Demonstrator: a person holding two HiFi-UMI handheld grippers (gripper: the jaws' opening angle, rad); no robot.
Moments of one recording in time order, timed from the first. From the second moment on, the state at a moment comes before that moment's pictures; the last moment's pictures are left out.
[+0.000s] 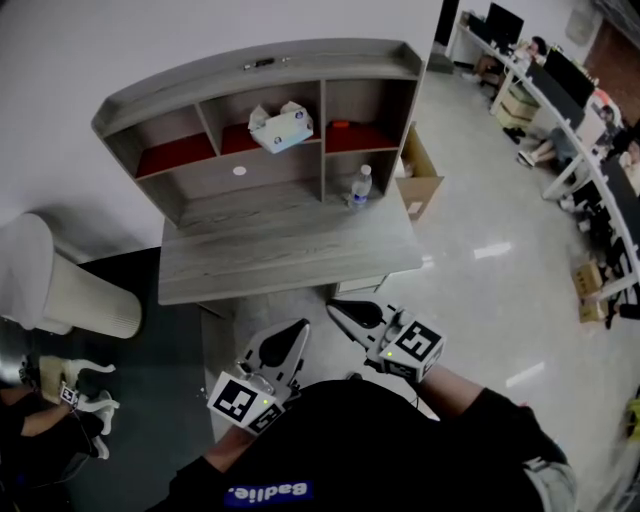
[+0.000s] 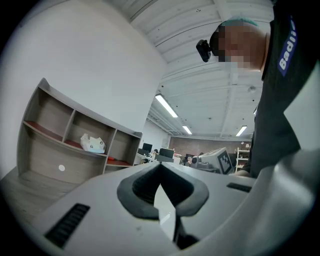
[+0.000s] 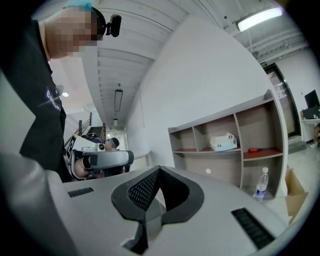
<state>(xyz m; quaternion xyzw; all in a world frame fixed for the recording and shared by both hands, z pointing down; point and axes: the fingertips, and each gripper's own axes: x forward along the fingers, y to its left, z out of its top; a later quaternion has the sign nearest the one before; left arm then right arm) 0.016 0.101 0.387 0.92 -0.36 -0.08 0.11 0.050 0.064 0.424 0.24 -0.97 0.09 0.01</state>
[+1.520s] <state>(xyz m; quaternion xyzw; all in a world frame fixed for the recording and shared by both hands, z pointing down) -0.051 -0.050 0.378 0.93 -0.32 -0.10 0.11 0.011 -0.083 0.423 0.32 -0.94 0.08 0.04</state>
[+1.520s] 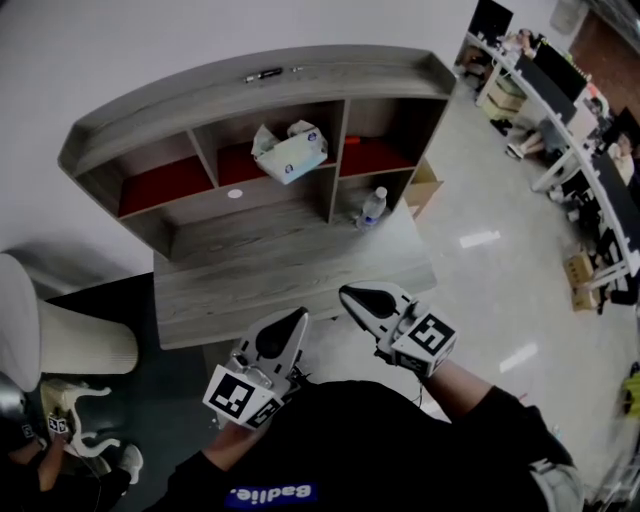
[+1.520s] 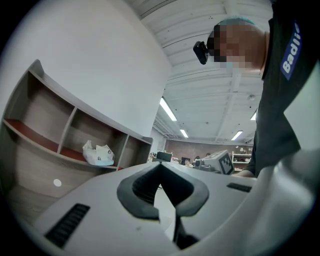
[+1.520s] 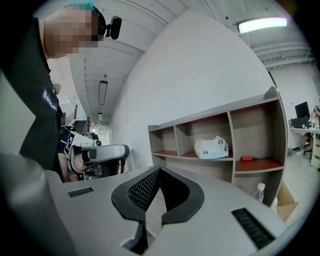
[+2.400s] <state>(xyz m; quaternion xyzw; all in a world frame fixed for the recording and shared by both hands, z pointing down) -0.052 -0.123 0.376 0.93 -0.33 -0.09 0.11 0.005 -0.176 0.409 0.32 -0.94 -0.01 0.08</state>
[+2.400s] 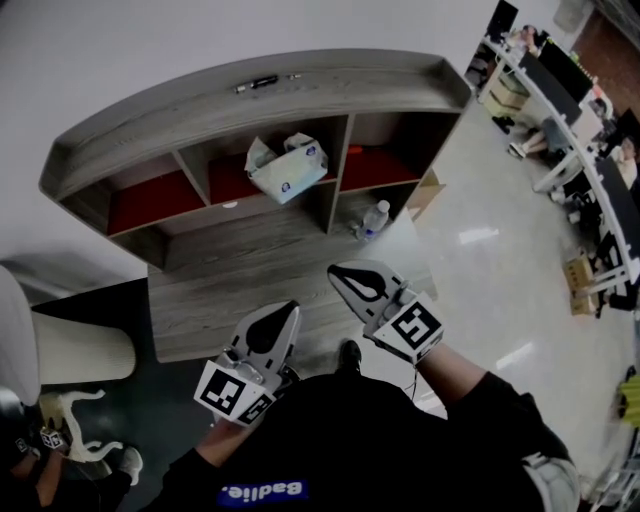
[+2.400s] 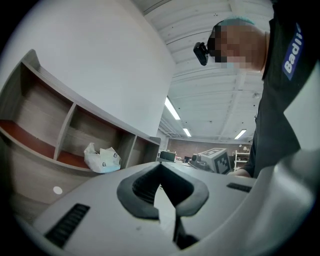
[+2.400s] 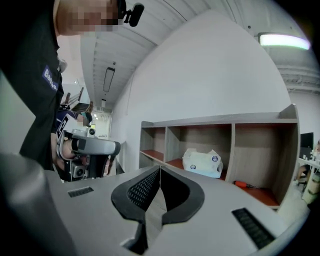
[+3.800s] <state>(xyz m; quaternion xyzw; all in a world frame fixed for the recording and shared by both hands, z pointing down) -0.059 -0.133 0.385 0.89 -0.43 -0.10 0.10 -0.014 -0.276 0.449 0.28 -0.91 -0.19 0.24</state>
